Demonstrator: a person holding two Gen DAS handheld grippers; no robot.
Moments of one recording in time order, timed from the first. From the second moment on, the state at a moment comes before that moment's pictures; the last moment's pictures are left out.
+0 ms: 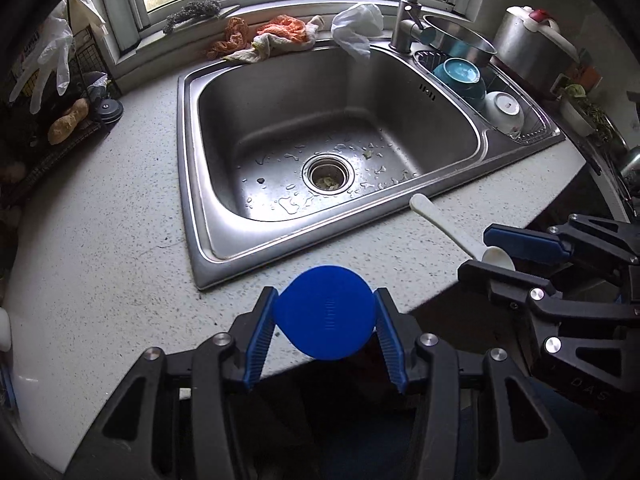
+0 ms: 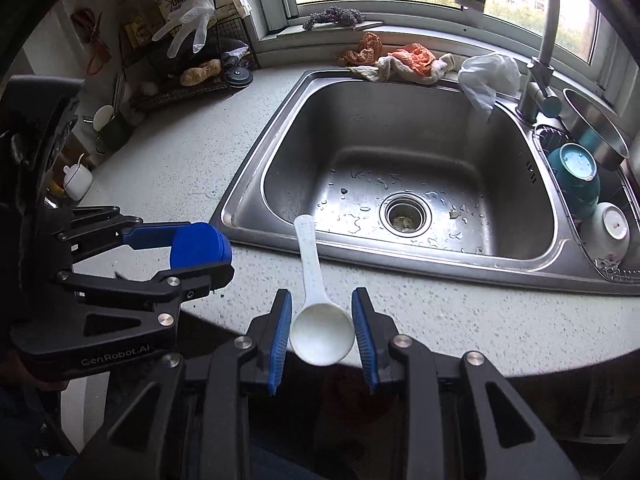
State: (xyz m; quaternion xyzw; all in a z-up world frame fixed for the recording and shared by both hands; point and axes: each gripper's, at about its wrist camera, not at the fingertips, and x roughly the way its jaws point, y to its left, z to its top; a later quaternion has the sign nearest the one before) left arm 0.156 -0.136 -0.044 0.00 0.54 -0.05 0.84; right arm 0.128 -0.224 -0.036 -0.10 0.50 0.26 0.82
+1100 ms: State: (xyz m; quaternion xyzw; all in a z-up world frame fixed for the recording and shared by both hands) left arm 0.104 -0.252 -0.195 0.02 0.59 -0.11 0.80; right arm 0.050 -0.324 -0.160 -0.03 0.56 0.19 0.81
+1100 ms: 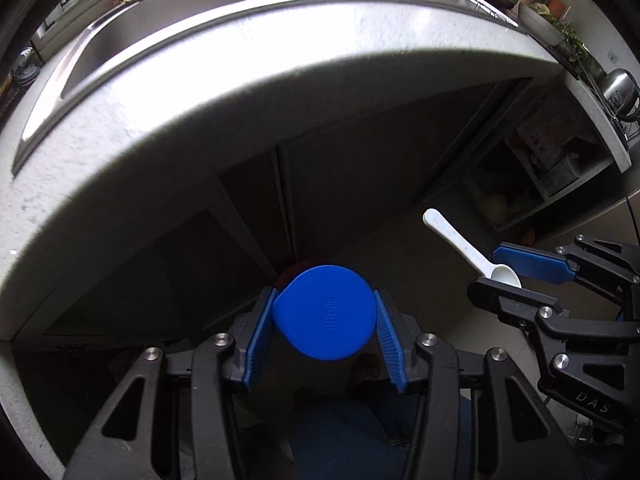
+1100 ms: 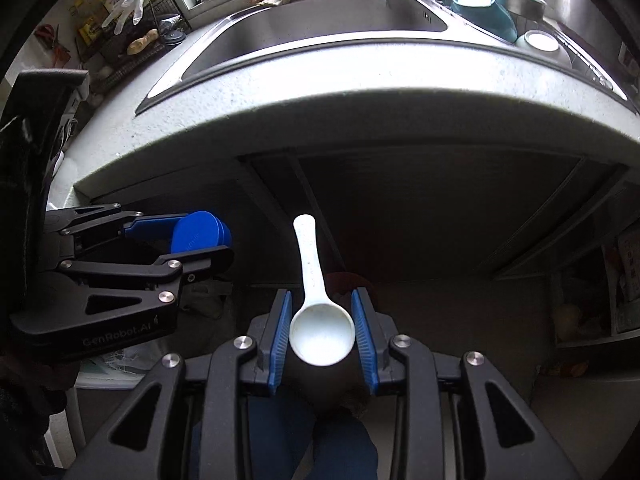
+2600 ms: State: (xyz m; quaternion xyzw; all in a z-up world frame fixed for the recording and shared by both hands) left arm 0.127 -0.268 -0.588 0.08 0.55 -0.17 0.81; right arm 0.073 -0.337 -0.553 0.03 0.54 0.14 0.83
